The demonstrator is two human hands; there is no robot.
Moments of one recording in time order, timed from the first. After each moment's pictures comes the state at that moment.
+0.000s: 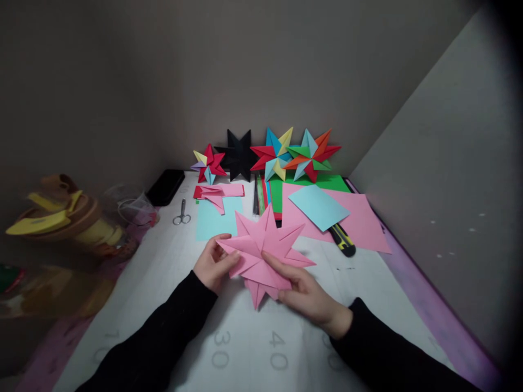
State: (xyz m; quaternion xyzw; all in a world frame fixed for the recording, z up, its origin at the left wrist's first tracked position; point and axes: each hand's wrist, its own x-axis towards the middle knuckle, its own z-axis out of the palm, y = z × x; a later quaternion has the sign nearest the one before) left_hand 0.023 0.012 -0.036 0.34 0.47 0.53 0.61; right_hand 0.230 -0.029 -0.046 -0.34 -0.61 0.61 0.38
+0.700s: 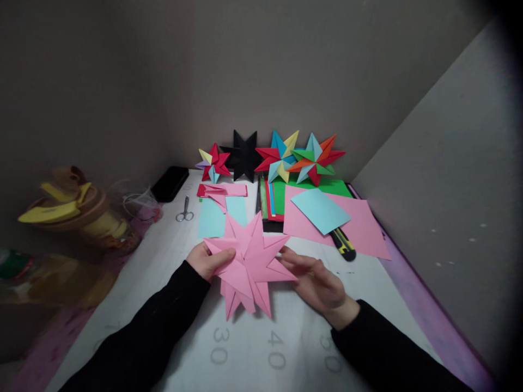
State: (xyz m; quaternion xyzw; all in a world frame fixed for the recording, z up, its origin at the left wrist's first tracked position) left_hand 0.001 0.019 -0.025 0.37 0.50 0.44 0.65; right_hand 0.242 -0.019 -0.050 -0.26 -0.50 0.67 0.47
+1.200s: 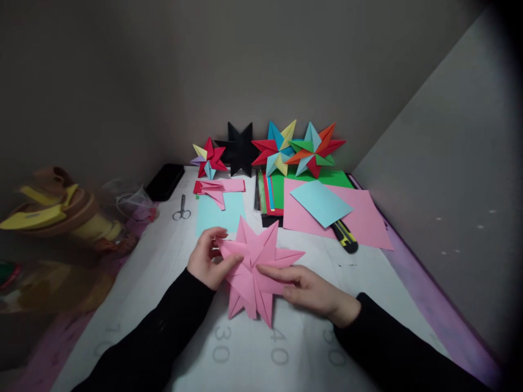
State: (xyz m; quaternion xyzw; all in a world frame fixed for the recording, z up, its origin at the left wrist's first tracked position) left_hand 0.010 0.010 -0.032 0.55 0.54 0.50 0.39; right_hand 0.245 -0.021 -0.038 -0.31 -0.65 0.65 0.25
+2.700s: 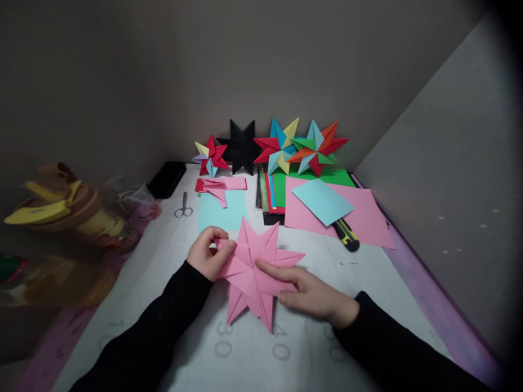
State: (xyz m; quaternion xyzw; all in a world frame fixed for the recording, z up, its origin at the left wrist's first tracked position) left_hand 0.000 0.018 -0.025 0.62 0.58 0.42 0.32; right_hand 0.240 -0.026 -0.042 -0.32 -0.68 0.62 0.23
